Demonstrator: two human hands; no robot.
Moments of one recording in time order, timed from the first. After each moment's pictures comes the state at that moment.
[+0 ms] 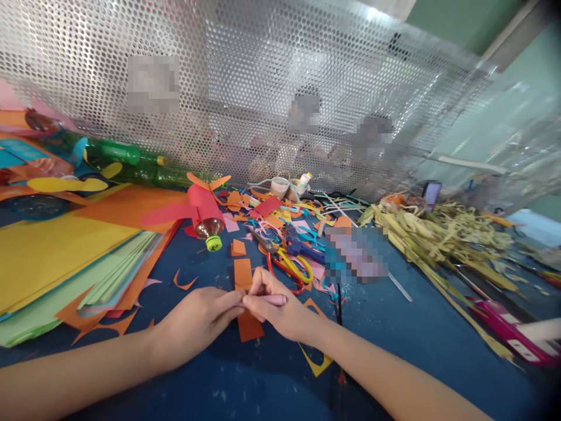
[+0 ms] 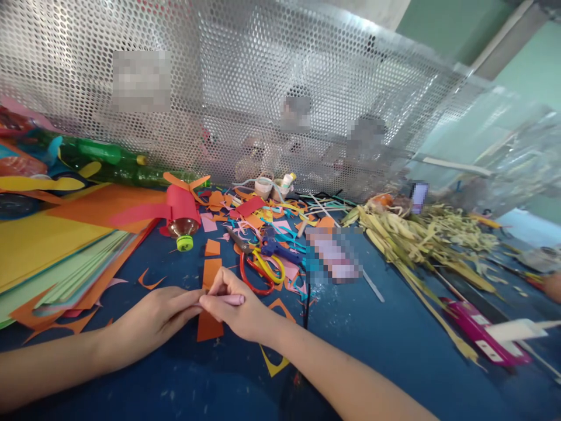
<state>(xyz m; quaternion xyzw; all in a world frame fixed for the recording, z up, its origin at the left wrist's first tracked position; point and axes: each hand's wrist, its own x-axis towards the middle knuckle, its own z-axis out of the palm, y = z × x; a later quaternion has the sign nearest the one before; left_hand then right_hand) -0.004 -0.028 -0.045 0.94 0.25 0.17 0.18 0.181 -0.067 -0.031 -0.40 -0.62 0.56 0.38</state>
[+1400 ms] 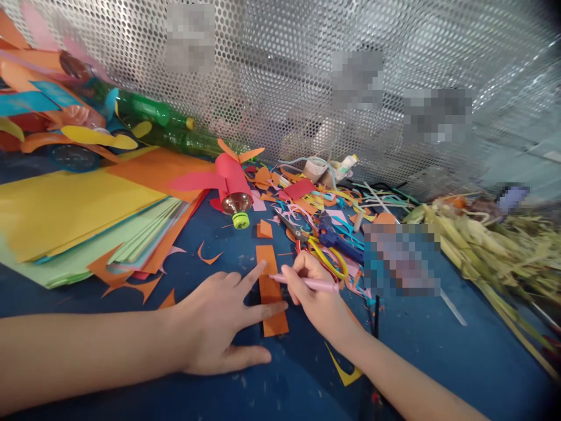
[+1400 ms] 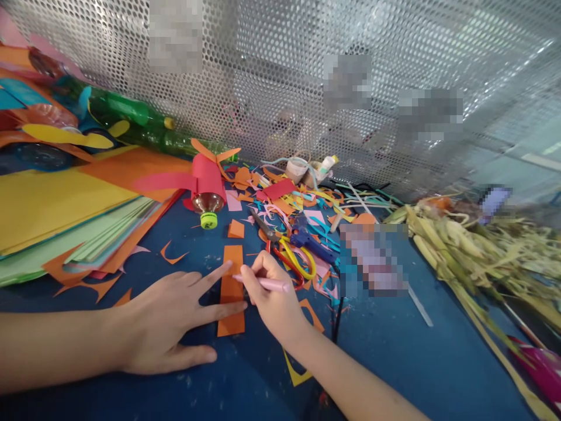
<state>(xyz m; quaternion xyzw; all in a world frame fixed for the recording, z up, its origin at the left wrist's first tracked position) -0.016 -0.041 -0.036 0.97 0.25 0.02 0.09 0.179 -0.057 -0.047 -0.54 -0.61 0.39 0.42</state>
